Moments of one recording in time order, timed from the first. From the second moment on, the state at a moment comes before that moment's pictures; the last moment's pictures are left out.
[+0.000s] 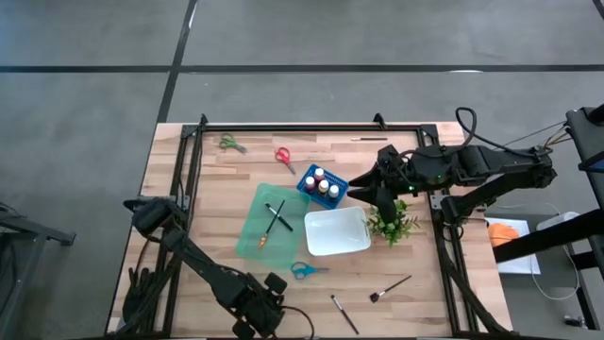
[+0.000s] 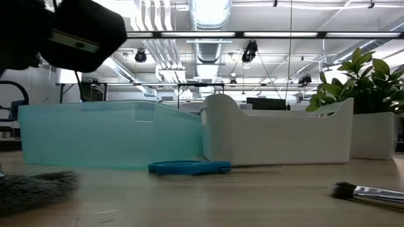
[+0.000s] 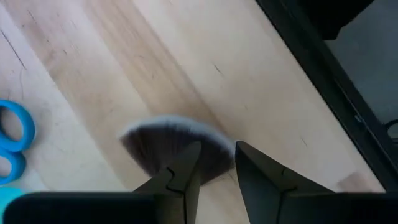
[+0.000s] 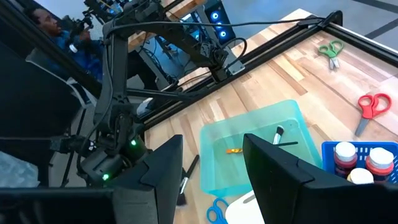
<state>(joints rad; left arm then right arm) -0.71 2.02 1.38 -0.60 -0.06 -0.10 0.21 1.20 1.45 -0.65 0.19 0.65</state>
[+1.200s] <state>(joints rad) -0.82 1.76 1.44 -0.66 -0.36 -0.63 0.22 1.20 1.45 -0.64 0.20 0.67</state>
